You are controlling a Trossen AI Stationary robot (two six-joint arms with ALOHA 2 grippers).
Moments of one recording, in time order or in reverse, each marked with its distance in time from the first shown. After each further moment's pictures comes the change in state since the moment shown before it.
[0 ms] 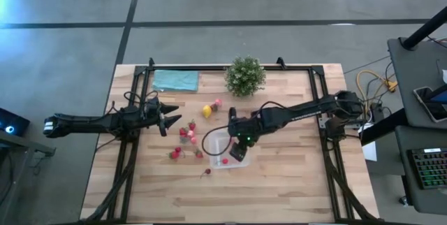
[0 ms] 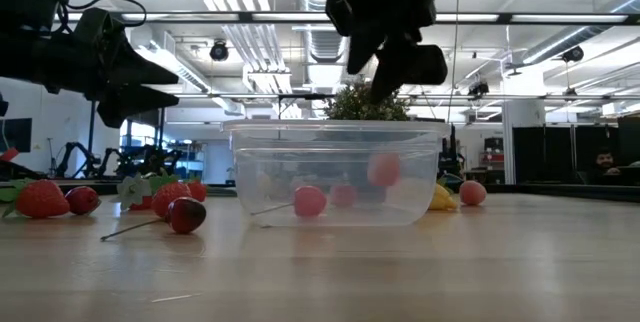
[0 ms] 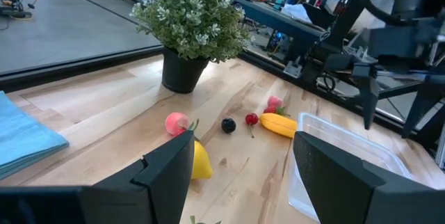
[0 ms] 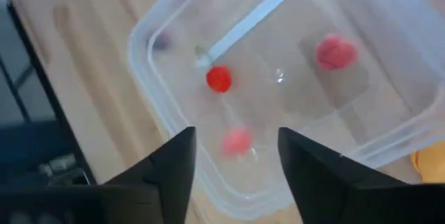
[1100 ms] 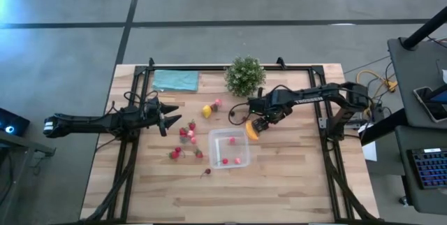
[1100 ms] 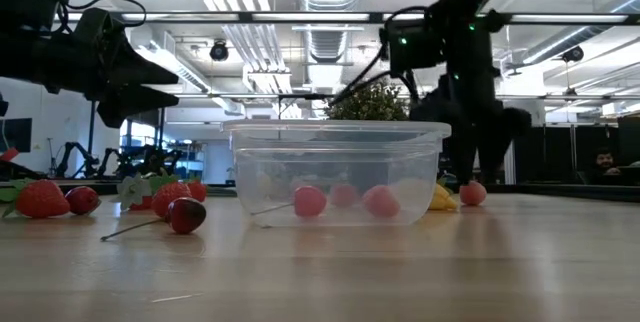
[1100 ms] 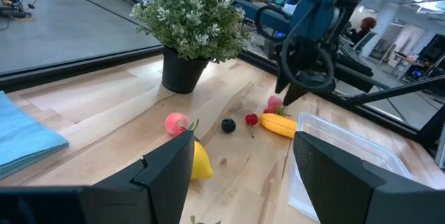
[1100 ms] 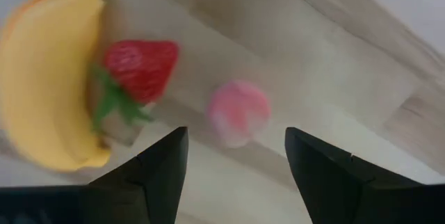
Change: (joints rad) left arm 0.000 0.000 0.000 0.000 0.000 0.000; right arm -0.307 -0.108 -0.384 -0.195 0.166 0.055
